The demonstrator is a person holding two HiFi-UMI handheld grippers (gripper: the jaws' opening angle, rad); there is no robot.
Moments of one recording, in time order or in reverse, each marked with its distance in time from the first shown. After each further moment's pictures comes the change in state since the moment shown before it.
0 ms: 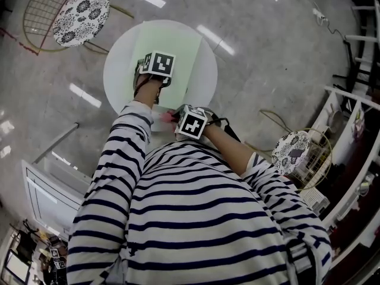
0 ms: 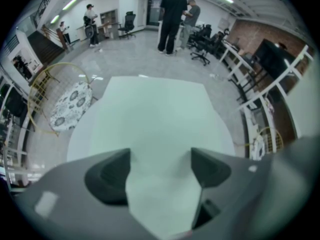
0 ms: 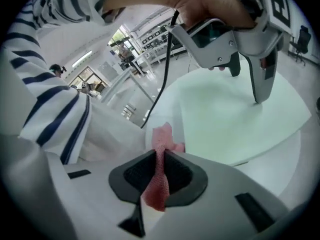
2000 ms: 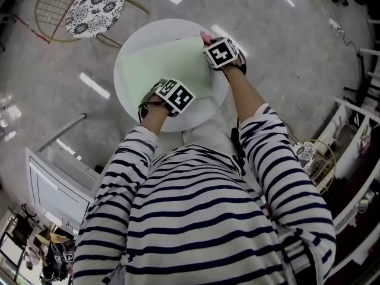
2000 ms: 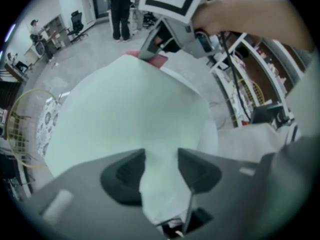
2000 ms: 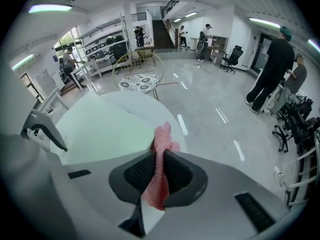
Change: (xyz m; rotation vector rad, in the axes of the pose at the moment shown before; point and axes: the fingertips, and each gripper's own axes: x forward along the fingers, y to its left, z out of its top) left arm -0.013 -0.062 -0.087 0.418 0.182 -0.141; right arm -0.122 -0.307 0.038 0.292 -0.156 -0.620
